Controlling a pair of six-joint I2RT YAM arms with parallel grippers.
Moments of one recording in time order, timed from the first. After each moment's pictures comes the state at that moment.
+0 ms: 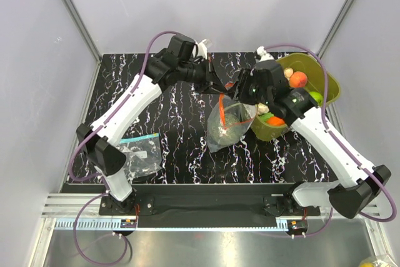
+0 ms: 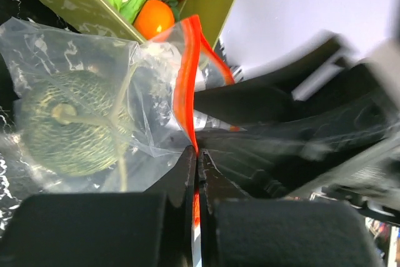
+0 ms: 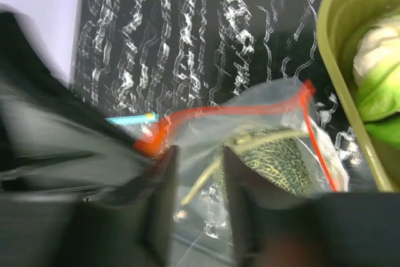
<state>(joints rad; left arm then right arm) -0.63 1.73 1.90 -0.80 0.60 -0.79 0.60 1.29 1.41 -0.67 0.07 0.66</state>
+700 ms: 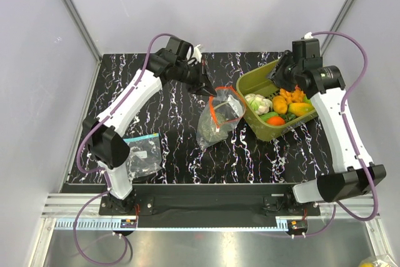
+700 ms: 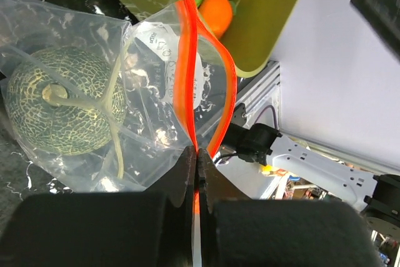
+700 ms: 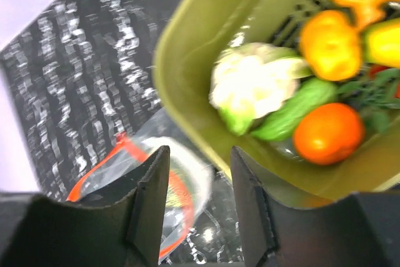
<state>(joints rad) -0.54 1.81 1.89 -0.89 0.62 -0.66 0.22 1.40 1.67 -0.97 0.06 0.70</state>
